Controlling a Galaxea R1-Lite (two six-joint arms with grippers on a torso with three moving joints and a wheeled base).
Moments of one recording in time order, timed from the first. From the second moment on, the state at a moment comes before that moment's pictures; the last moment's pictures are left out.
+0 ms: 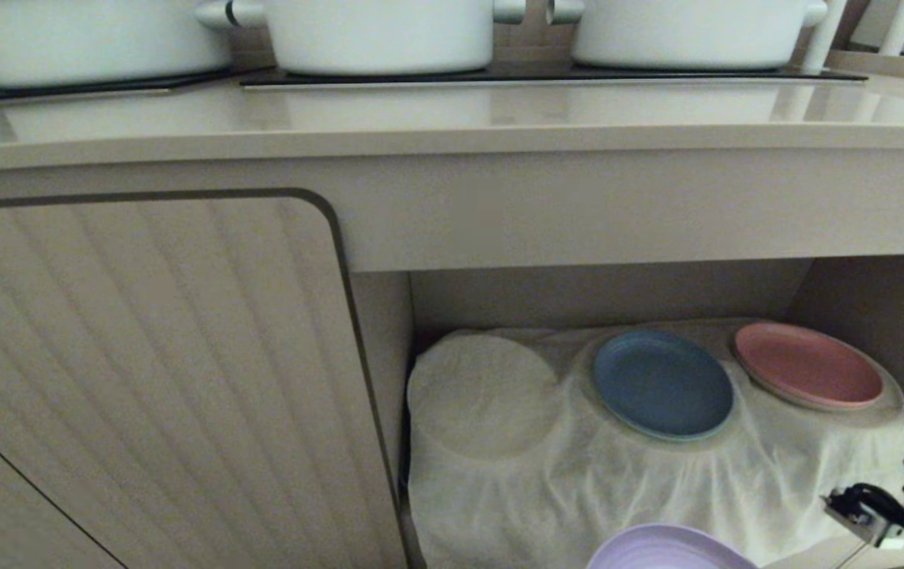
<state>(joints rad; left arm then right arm) 0.00 0.00 0.00 0.00 0.00 0.00 0.27 1.31 -0.26 0.08 0.25 0.30</state>
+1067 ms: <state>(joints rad) 0.00 0.00 0.00 0.00 0.00 0.00 0.27 1.31 -0.26 0.08 0.26 0.30</state>
